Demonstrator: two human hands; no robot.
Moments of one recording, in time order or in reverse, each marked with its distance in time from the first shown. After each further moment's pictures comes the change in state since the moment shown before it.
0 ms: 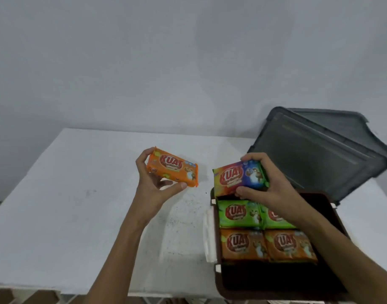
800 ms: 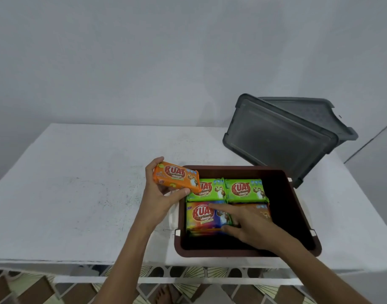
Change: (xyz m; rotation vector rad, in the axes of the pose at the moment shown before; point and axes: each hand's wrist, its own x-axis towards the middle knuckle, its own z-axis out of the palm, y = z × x) left_hand -0.066 -0.017 0.089 0.035 0.017 -0.071; right_hand -0.092 0.087 -0.020 -0.735 -0.343 0.004
